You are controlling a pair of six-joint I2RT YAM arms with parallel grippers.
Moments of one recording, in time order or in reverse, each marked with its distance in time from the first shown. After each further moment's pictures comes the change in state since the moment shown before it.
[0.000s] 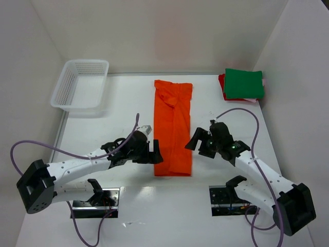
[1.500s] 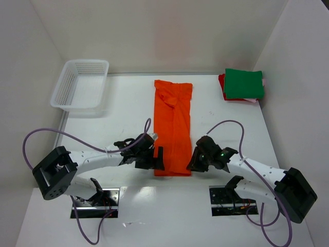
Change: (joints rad) left arm 0.000 0.190 -0.010 0.030 0.139 0.006; right arm 0.270 0.105 -0.119 -0.005 0.078 0.211
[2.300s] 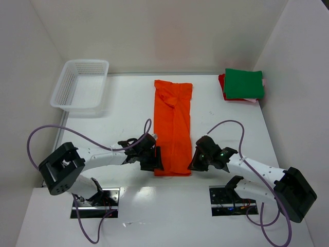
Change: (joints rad) left arm 0.000 0.073 0.008 0.040 0.024 -0.122; right arm 0.000 0.007 0.000 0.008 0.016 0.016
